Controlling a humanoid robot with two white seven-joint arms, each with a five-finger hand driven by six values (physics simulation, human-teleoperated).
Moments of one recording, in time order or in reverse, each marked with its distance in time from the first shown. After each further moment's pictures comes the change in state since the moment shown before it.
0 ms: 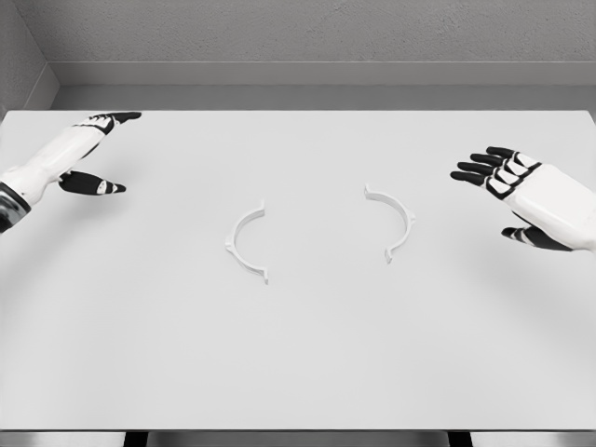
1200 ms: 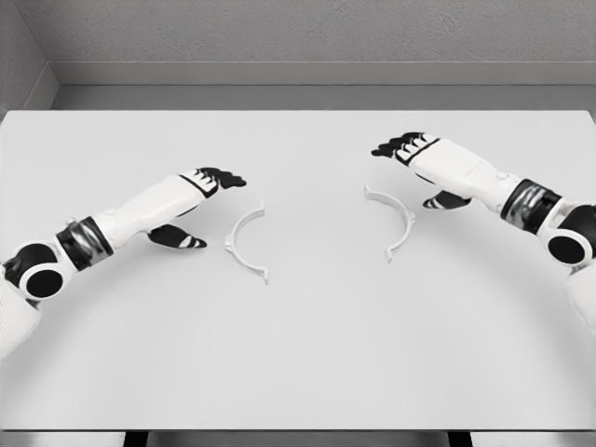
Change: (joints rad) left arm 0.094 -0.040 -0.186 -0.291 -0.090 0.000 0.000; right arm -0.466 0.354 0.256 0.446 0.188 -0.001 0.206
